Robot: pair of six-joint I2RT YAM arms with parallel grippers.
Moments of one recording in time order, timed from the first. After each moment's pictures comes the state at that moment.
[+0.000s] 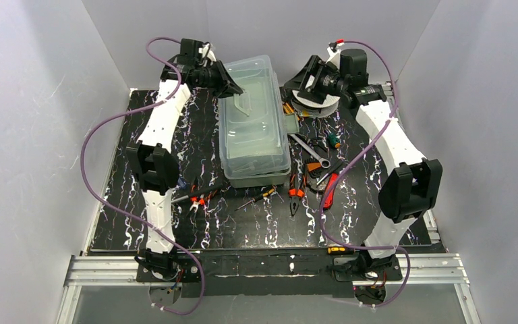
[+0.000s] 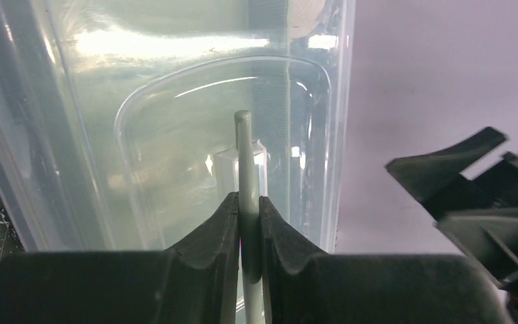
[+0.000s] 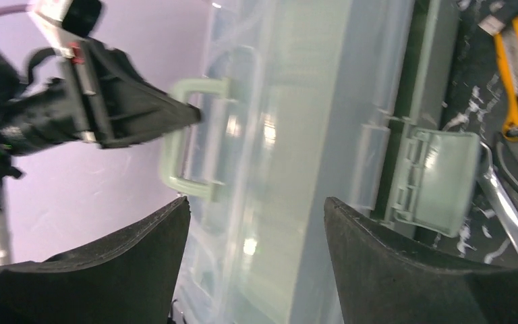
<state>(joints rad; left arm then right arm) -0.23 2.16 2.33 -0.93 0.55 -0.69 0.28 1.74 1.72 -0.33 -0.55 0.74</state>
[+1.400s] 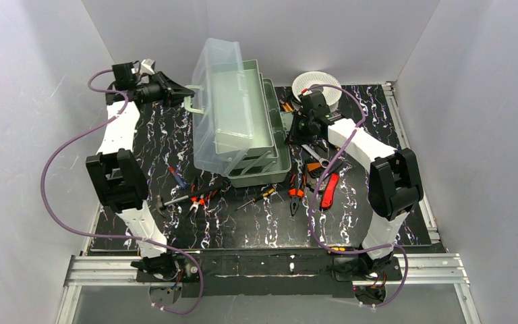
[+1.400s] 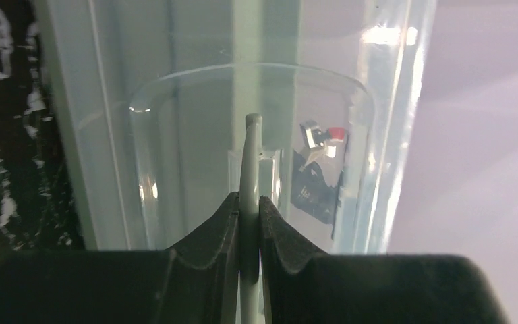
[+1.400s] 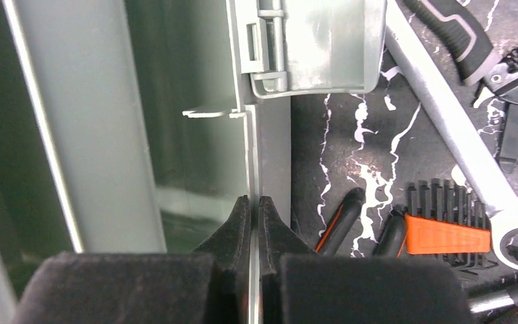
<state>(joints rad) 0.16 1.91 1.78 -0.49 0.99 -0.84 0.45 1.81 1.43 -0.50 -0.17 0.53</state>
